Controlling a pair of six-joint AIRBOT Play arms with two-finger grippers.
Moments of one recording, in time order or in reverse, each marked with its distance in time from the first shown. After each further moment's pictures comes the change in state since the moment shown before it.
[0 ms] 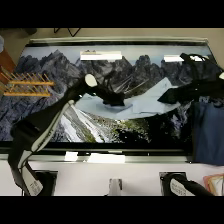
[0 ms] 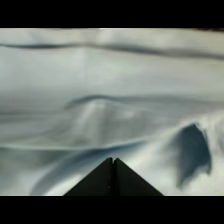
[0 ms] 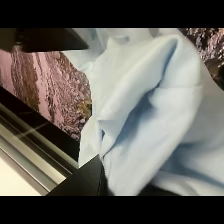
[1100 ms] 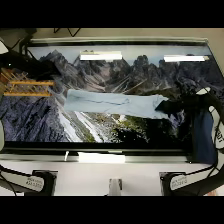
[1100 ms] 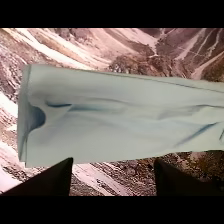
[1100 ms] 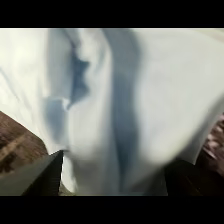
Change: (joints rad) left arm 0.610 0.299 0.144 0.351 -0.397 0.011; right arm -0.150 -0.534 -0.074 0.045 -0.268 -0.185
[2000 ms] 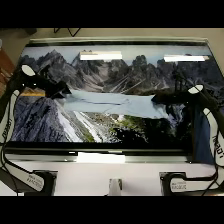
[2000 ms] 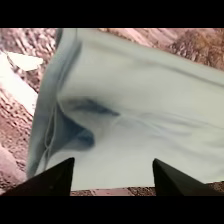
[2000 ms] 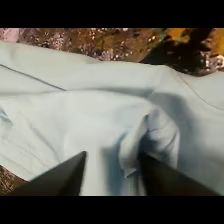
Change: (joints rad) left arm 0.022 -0.148 -0.288 -0.025 0.210 -0.011; right arm 0.142 0.179 -0.102 0.027 -0.339 0.086
